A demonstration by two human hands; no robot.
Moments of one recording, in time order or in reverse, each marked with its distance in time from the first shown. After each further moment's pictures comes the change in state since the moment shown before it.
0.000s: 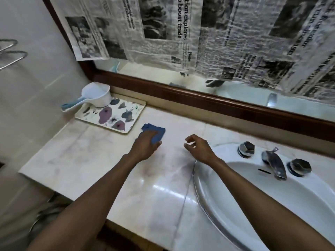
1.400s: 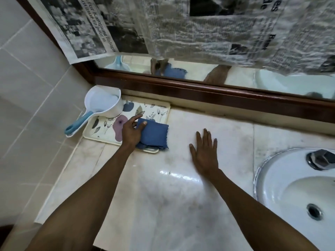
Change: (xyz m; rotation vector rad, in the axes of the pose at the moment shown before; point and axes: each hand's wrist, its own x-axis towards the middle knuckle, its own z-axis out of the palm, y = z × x) left_hand 0.167 -0.224 -0.070 -0.638 0.251 -0.345; right_hand 0.145 -0.025 0.184 -0.514 0.150 0.114
